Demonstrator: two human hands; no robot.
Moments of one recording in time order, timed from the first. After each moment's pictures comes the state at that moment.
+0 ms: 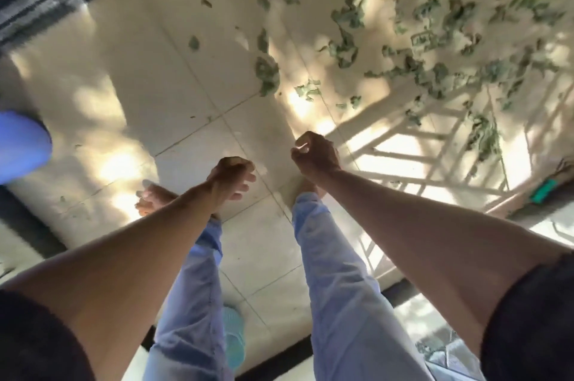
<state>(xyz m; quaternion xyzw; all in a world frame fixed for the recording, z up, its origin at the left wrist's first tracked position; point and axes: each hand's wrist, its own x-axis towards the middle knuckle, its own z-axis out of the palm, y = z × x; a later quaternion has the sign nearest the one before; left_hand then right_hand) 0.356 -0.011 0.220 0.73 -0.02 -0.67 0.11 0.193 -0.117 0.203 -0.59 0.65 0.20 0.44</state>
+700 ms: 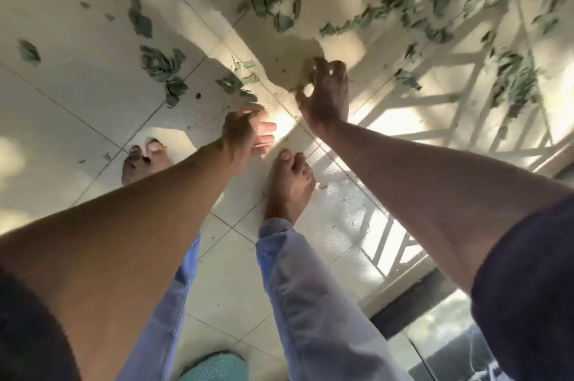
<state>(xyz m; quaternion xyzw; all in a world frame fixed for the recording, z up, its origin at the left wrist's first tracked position) 0.225 -0.191 0.008 0.70 0.03 -0.69 0.15 0.076 -0.257 -0.029 -0.65 0.70 0.06 0.28</state>
